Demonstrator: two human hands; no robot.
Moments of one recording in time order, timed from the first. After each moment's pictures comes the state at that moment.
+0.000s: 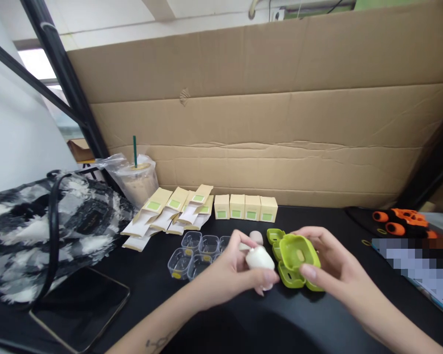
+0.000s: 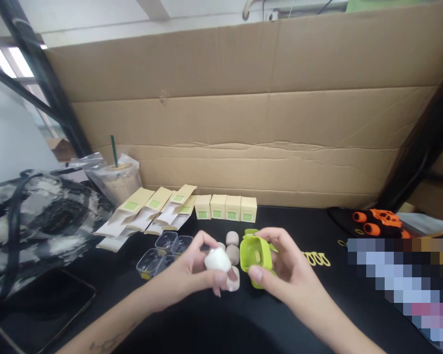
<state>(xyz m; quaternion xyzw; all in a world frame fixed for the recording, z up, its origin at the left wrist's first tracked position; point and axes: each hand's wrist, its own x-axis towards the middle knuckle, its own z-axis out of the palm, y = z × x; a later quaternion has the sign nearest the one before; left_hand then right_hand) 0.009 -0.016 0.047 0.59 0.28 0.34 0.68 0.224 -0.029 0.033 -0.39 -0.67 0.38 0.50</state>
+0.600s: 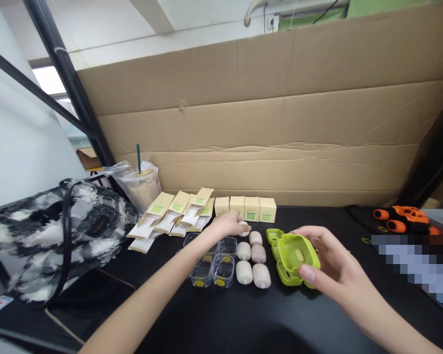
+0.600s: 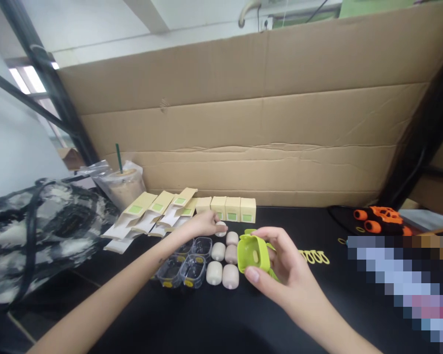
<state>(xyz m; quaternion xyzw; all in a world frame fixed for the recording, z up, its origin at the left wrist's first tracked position) 0.018 0.092 0.060 0.79 0.58 0.05 0.20 0.214 -0.041 0.039 -0.38 -0.63 0.39 0.55</state>
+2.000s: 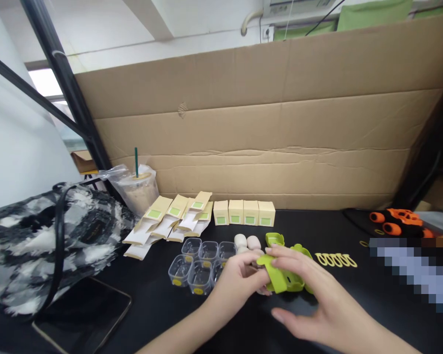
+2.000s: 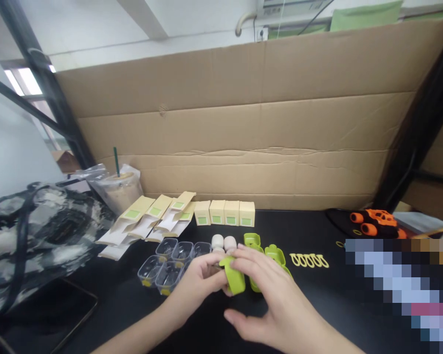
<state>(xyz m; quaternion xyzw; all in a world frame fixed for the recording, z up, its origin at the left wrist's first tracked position) 0.030 -0.017 0.032 0.57 0.33 0.41 0.63 0.211 -0.038 0.019 -0.34 -0.84 0.05 0.41</state>
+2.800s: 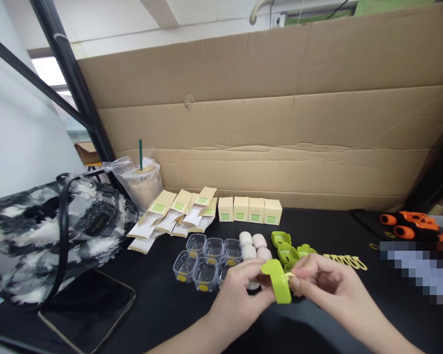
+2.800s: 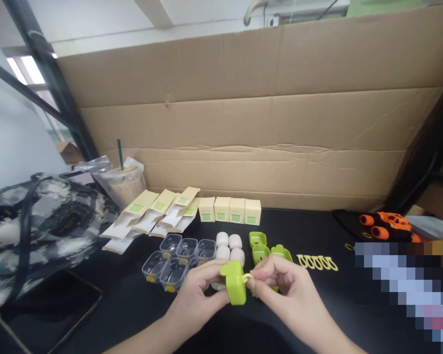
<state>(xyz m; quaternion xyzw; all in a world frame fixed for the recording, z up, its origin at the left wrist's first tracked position) 0.021 -0.030 0.024 0.71 0.36 0.43 0.43 0.199 -0.038 0.020 -0.42 -0.60 0.42 0.53</state>
